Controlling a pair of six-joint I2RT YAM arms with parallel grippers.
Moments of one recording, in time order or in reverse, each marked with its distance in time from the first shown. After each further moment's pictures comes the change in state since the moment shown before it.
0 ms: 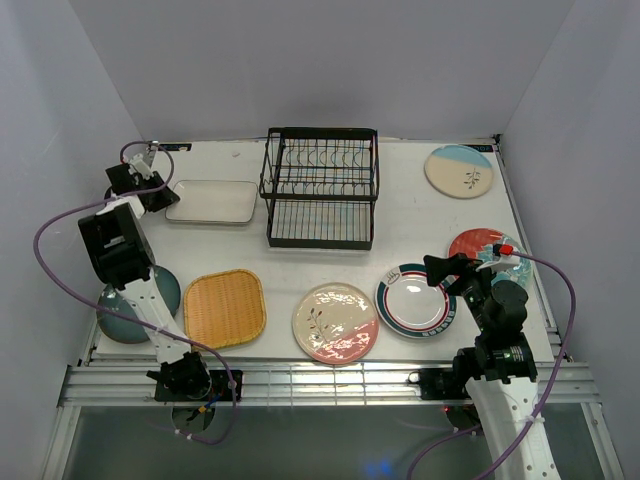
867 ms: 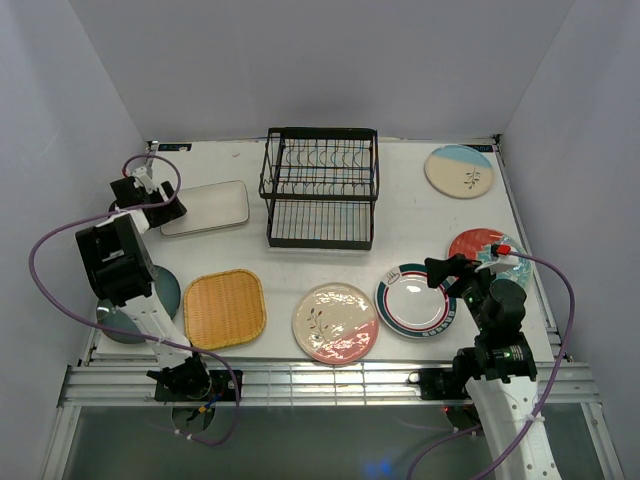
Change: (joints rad) left arm -0.014 -0.199 -0.266 0.061 -0.142 0.037; right arm 0.000 0.011 0.000 -0.037 0.029 -0.025
